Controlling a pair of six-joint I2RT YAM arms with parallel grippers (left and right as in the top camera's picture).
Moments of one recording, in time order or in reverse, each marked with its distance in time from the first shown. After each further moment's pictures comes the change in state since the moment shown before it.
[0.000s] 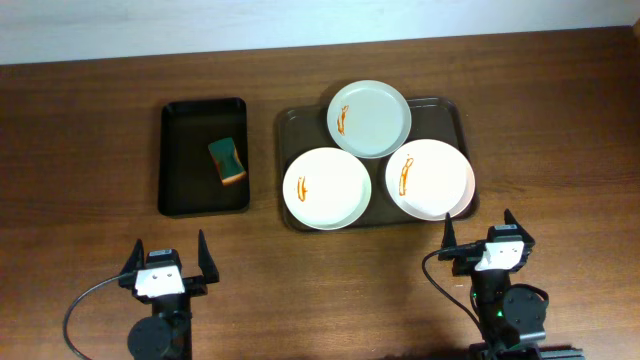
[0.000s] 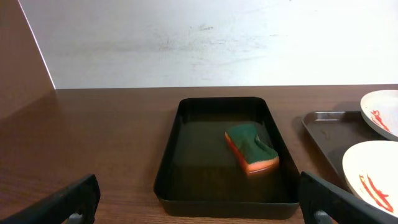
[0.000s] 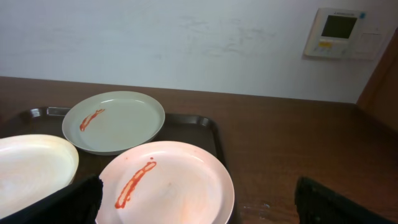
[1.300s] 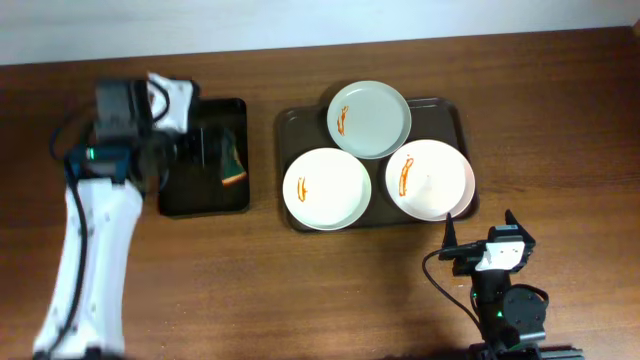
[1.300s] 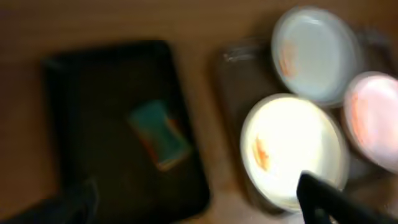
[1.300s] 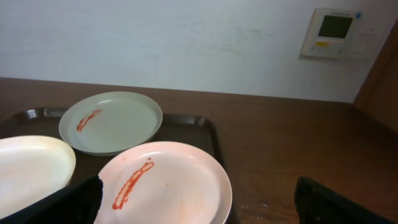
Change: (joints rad) left arm -0.008 1.562 1.509 -0.835 0.352 0.039; right arm 0.001 0.002 0.000 0.002 0.011 -0.001
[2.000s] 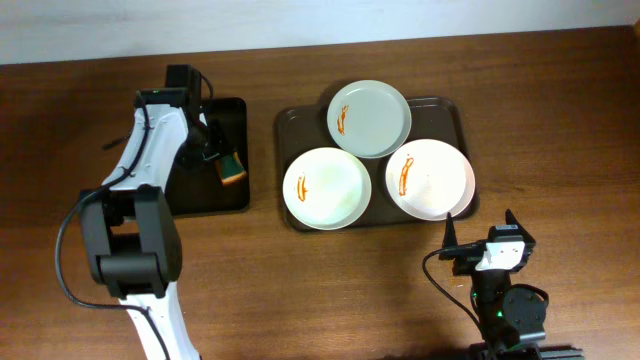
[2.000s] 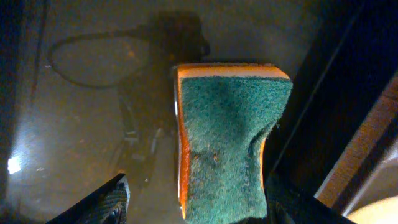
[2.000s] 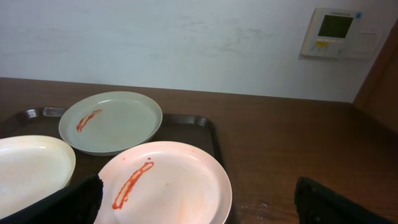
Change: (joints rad) left arm -0.044 0.602 0.244 -0.096 -0.181 -0.490; right arm 0.000 -0.001 0.000 0.000 0.000 0.000
